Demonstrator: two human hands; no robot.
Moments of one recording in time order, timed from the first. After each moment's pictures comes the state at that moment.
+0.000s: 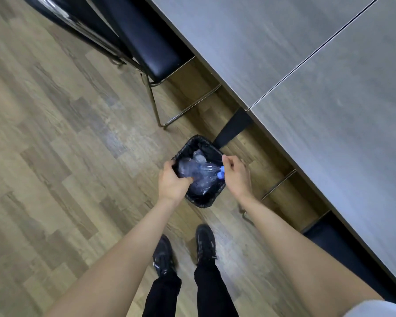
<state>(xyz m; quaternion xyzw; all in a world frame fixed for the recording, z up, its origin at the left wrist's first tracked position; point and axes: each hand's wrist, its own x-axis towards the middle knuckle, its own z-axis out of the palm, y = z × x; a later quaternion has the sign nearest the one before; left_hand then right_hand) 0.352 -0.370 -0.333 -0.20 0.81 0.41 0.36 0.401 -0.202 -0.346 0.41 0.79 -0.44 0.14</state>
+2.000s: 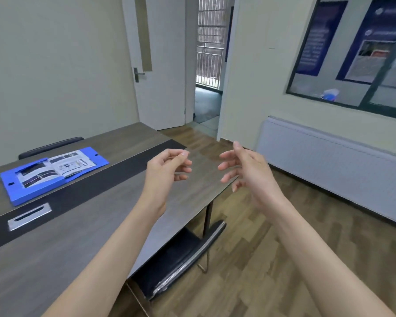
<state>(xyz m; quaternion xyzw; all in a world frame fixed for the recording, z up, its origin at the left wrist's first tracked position) 1.456 0.063 0.357 0.54 0.34 0.47 0.60 1.624 -0.028 0.385 0.63 0.37 -0.34 -0.60</state>
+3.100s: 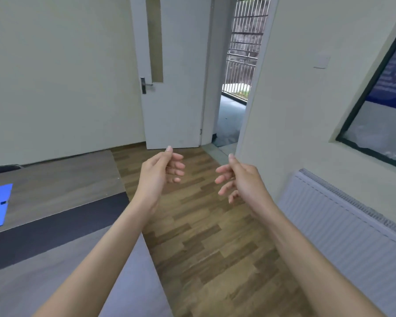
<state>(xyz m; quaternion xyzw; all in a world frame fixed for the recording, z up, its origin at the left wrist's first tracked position) 2.078 0.579 0.363 0.47 0.41 0.55 0.55 2.274 0.534 0.375 0.61 0.46 -0.40 -0.51</state>
